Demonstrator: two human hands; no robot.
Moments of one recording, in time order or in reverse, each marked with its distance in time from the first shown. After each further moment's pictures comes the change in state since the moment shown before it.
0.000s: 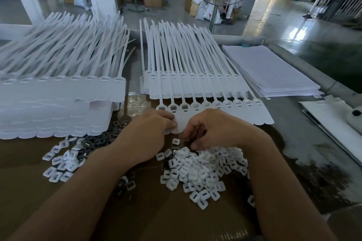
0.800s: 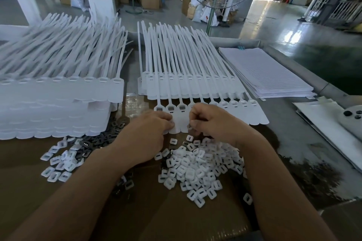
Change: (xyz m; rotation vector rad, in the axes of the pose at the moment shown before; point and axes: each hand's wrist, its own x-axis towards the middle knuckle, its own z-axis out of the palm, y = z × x) left_hand -0.002 0.005 0.000 0.084 -0.071 -0.021; right_hand -0.002 0.008 0.005 0.201 0.205 0.026
